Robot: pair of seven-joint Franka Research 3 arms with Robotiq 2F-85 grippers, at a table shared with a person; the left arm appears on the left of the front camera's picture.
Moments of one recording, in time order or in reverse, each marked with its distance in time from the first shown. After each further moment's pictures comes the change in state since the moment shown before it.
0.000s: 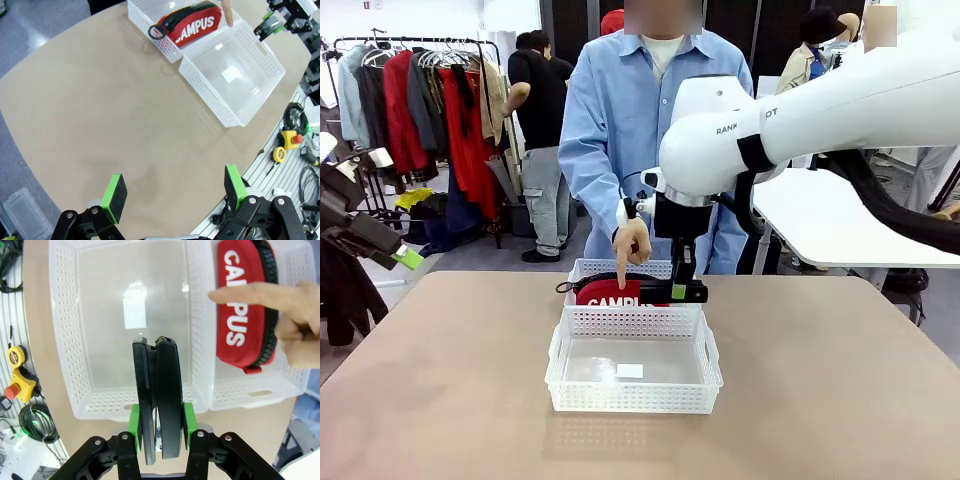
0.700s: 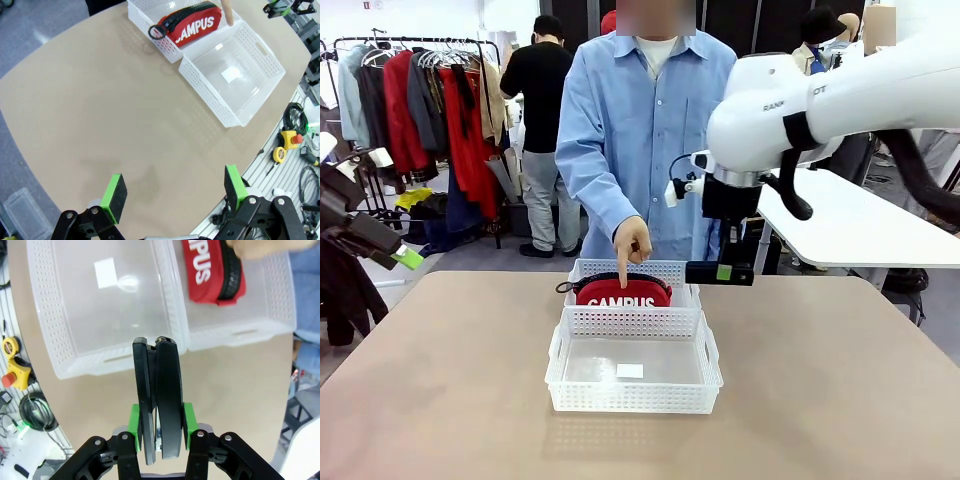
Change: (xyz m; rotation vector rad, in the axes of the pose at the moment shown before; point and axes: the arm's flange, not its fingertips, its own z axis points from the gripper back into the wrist) left arm 0.000 0.000 0.000 0.000 0.000 0.000; right arm -0.070 -0.030 0.028 -0.018 0.027 -0.133
